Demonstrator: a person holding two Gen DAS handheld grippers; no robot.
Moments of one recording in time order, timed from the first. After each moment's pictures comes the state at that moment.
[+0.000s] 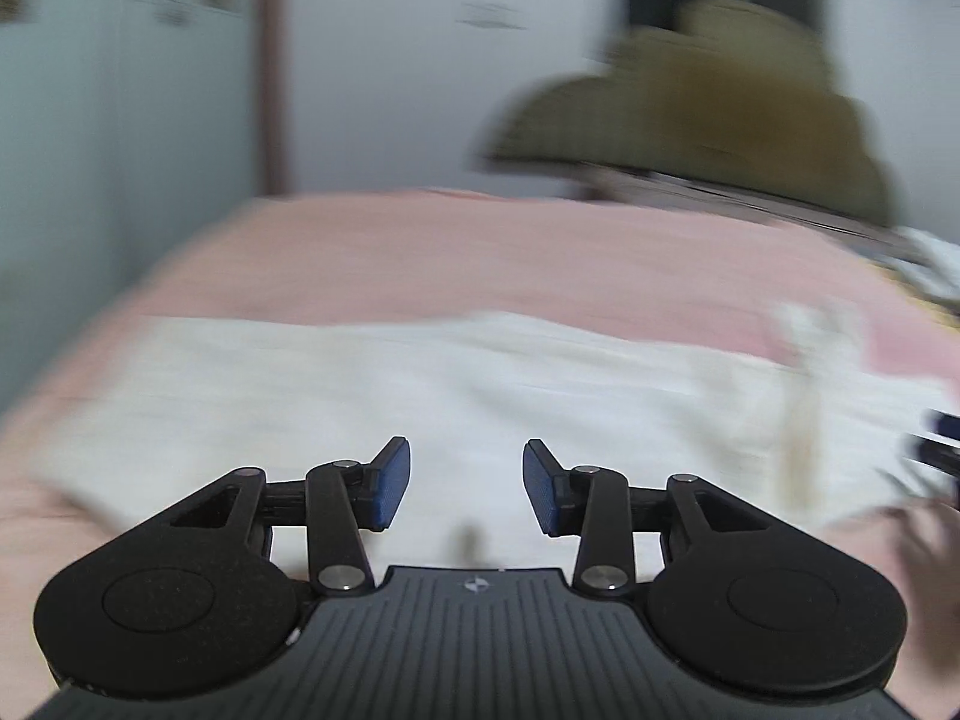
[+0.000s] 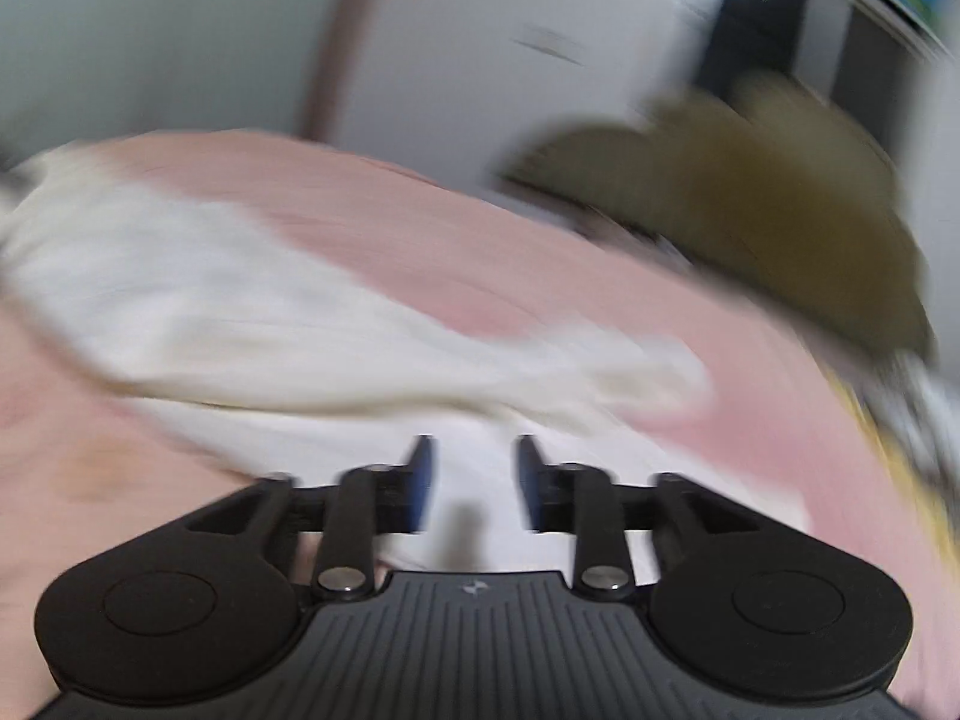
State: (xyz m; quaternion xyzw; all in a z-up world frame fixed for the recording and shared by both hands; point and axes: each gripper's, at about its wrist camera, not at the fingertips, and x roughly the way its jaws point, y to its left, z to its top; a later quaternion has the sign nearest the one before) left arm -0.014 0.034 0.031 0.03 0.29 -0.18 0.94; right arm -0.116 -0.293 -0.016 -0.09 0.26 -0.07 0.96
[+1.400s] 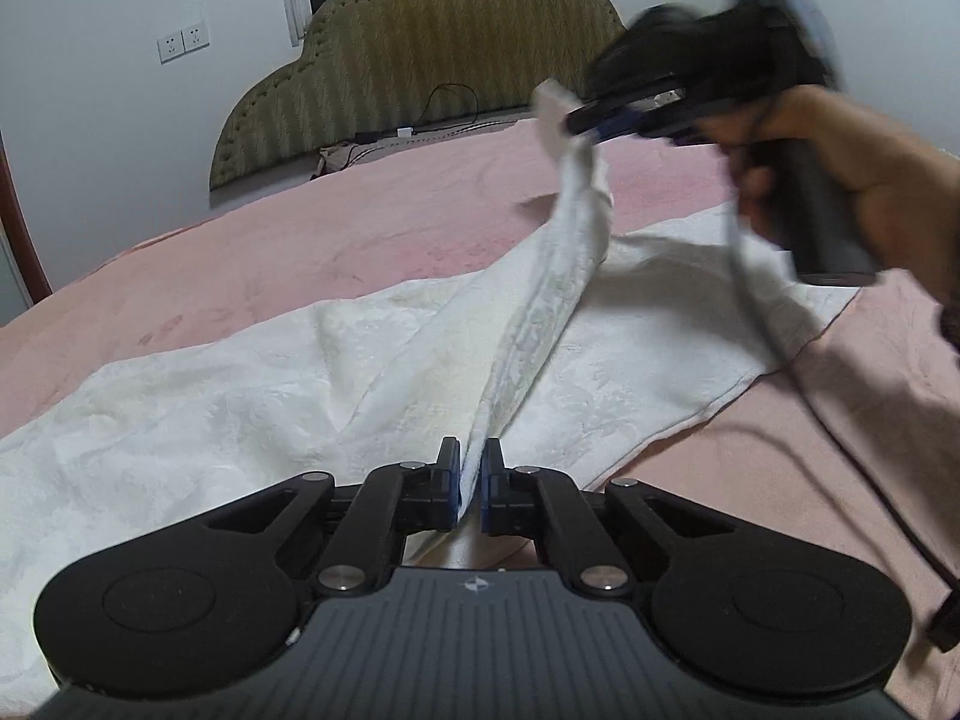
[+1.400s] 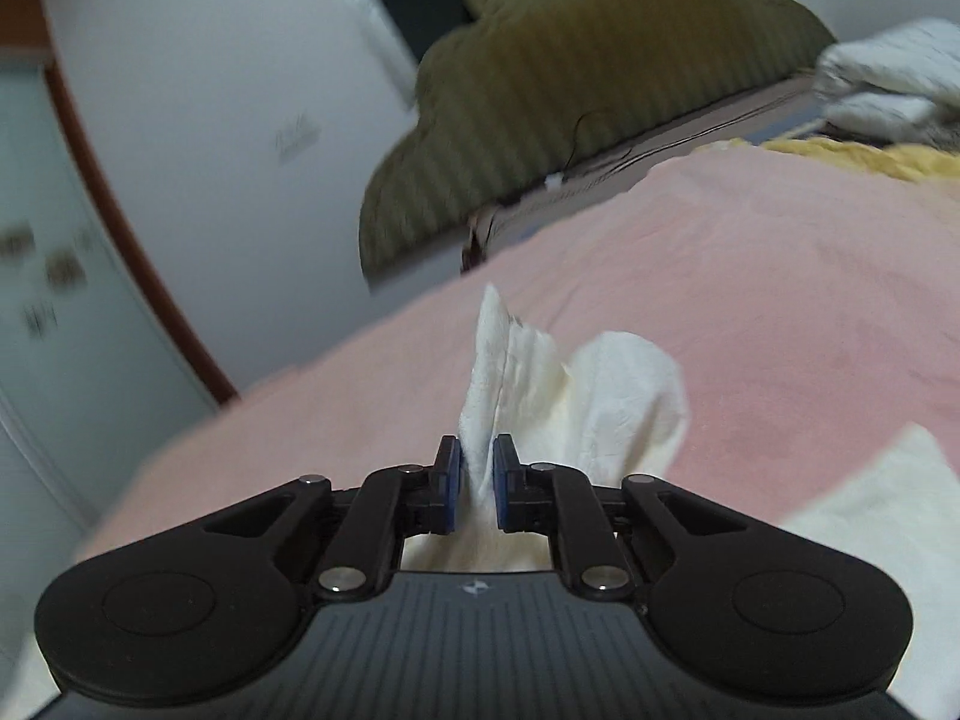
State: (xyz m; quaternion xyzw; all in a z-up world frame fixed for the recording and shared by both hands) left arm -0.041 -0.140 -0.040 0.19 0.25 -0.34 0.89; right arm -0.017 -0.441 0.006 0.31 0.15 -0.10 0.93
